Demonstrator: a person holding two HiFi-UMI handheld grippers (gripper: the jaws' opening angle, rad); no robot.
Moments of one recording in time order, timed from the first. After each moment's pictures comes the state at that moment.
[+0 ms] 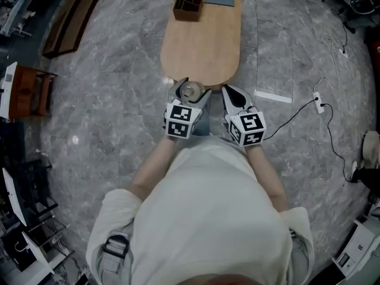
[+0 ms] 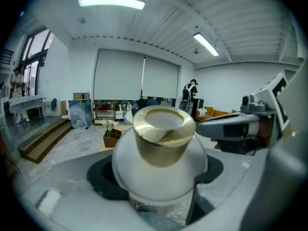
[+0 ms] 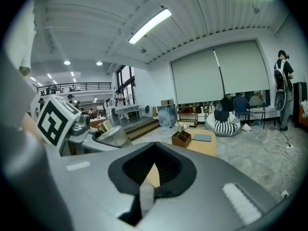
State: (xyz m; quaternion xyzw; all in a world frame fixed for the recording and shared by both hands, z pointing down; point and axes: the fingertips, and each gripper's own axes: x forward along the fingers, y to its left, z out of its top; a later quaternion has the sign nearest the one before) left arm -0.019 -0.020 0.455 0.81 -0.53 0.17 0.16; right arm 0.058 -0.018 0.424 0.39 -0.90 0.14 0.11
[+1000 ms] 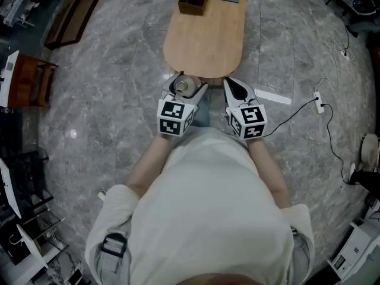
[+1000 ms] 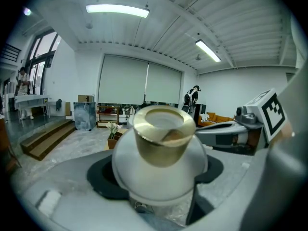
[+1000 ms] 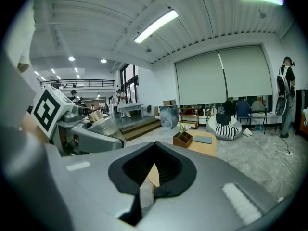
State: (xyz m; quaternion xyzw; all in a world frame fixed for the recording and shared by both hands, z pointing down) left arm -0.042 0.014 0.433 0.81 -0.55 0.14 0.15; right arm 0.049 0.000 0.421 0.38 -0.91 0.12 0.12
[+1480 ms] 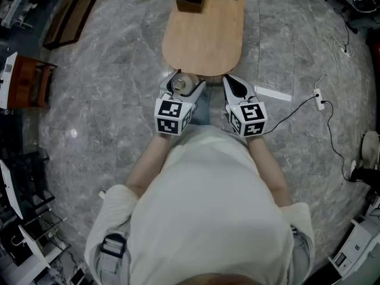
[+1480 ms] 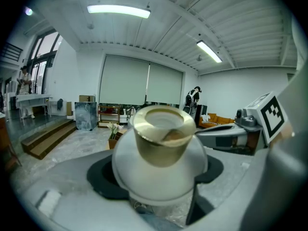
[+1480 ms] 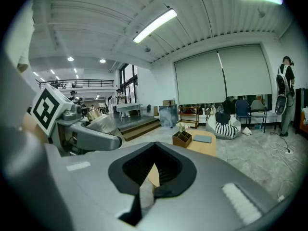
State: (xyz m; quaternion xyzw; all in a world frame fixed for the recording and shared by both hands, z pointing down) left arm -0.046 0.011 0.432 0.81 -0.55 0.14 0.15; right arm 0.051 -0.005 0.424 0.38 -0.91 0.12 0.12
